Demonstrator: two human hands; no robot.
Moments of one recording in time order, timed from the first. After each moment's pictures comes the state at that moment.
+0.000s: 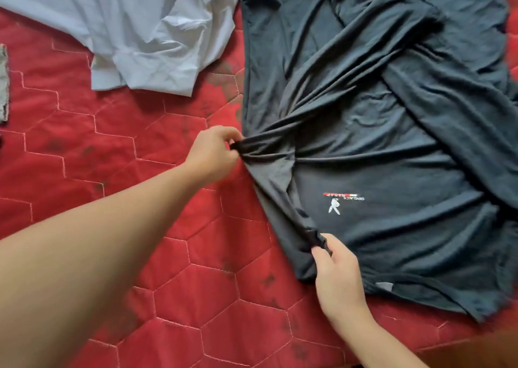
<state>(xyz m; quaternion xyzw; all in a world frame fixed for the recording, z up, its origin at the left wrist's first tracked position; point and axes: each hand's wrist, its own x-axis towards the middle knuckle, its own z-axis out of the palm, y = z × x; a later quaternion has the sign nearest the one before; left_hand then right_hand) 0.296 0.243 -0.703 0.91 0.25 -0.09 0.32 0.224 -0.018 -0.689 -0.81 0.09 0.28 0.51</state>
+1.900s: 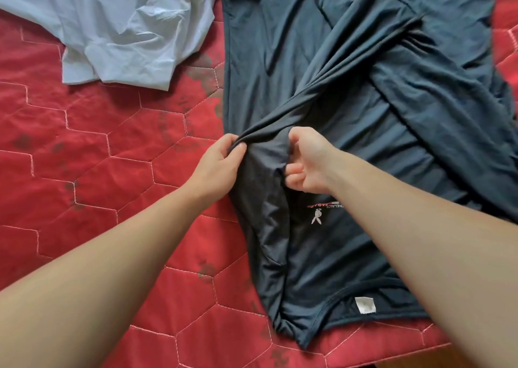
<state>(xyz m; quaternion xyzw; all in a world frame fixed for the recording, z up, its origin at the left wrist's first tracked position) 0.288 0.187 -0.716 0.74 0.30 -0.06 0.60 0.393 0.051 -0.695 -0.53 0.24 0.58 0.57</state>
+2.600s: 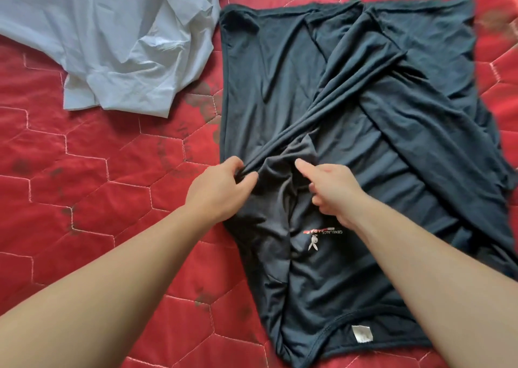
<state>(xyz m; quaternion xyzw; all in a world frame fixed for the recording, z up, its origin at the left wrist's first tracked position) 0.305 0.191 -0.704 0.90 0.28 -0.15 0.29 0.399 0.015 -0.701 -0.73 0.18 0.44 0.49</state>
